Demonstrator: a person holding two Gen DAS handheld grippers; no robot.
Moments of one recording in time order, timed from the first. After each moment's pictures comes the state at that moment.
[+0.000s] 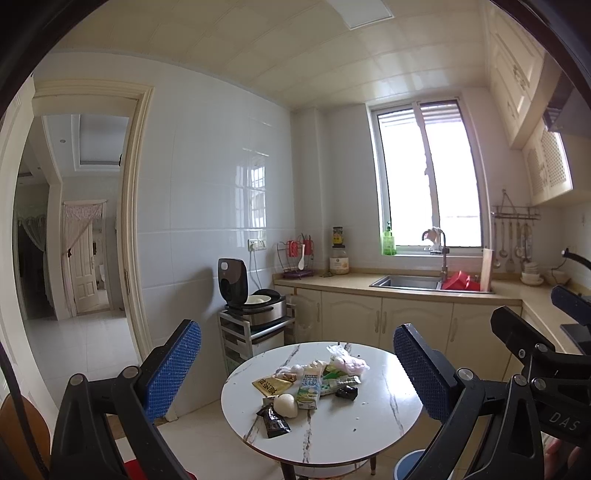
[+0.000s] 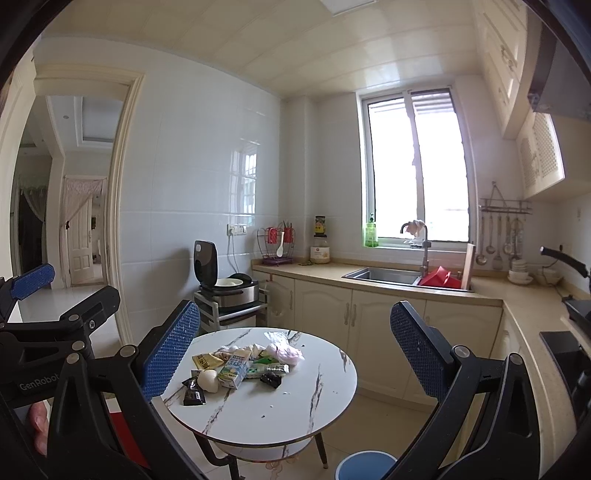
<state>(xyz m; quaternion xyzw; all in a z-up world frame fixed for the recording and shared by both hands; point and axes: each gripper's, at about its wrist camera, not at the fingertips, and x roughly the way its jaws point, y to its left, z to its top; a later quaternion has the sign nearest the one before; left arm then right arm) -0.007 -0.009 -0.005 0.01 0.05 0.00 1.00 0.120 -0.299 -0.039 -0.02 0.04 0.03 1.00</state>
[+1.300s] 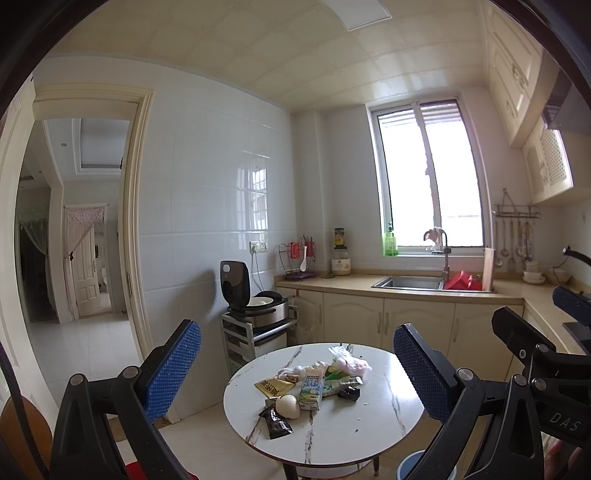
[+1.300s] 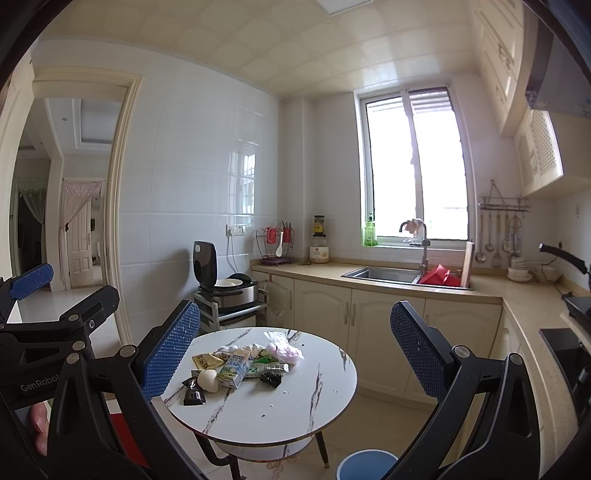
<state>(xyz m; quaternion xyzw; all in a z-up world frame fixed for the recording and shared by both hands) -0.007 -0.009 -0.012 0.02 0.04 0.00 1.00 0.116 -0.300 -0.043 -0.02 0.04 0.02 1.00</state>
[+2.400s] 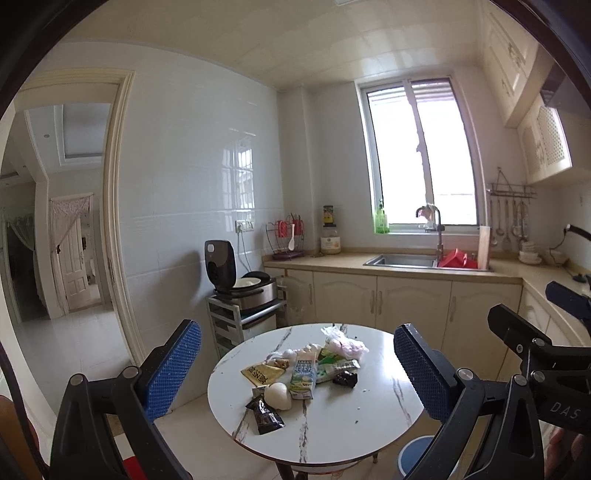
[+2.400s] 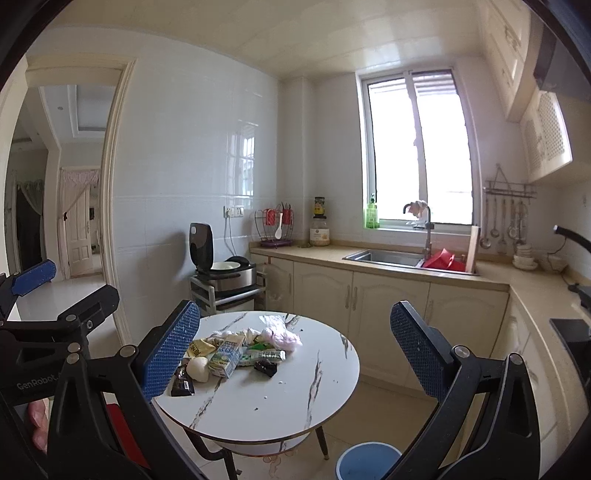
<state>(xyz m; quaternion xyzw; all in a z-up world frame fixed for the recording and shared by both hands) 0.061 -0.014 -0.041 0.03 0.09 -0.02 1.00 0.178 -0.307 -0.081 -0.01 0.09 0.03 1.00</state>
